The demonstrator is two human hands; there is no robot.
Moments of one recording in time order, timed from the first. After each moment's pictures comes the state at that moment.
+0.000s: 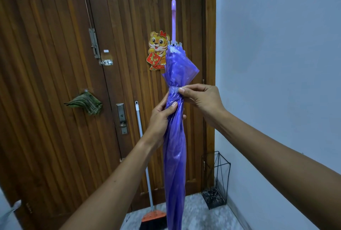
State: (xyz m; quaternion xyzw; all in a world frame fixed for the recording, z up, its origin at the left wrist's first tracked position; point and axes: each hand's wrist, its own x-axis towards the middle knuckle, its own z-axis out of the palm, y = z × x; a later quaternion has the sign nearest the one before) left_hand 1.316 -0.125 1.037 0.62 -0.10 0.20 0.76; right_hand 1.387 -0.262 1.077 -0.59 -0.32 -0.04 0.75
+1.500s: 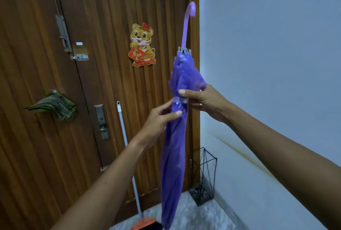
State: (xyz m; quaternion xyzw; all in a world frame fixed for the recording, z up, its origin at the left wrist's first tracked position) left_hand 1.367 -0.056 1.016 0.69 -0.17 0.09 0.70; right_hand 1.426 -0.232 1.065 -0.67 -0.29 0.03 0.68
